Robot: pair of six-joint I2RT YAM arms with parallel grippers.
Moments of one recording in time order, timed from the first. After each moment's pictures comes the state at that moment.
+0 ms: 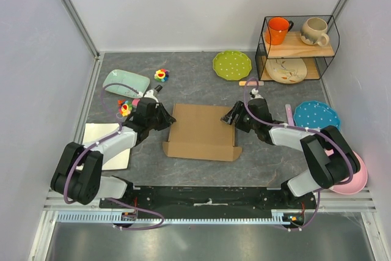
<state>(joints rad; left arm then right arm) -0.38 1.35 0.61 0.05 0.09 -0.68 0.42 1.51 0.59 0.27 -0.13 0.80</state>
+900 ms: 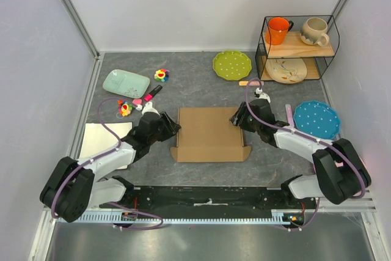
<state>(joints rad) -0.53 1.19 0.41 0.19 -0.08 -0.87 0.45 1.38 0.59 0.13 0.04 0.74</state>
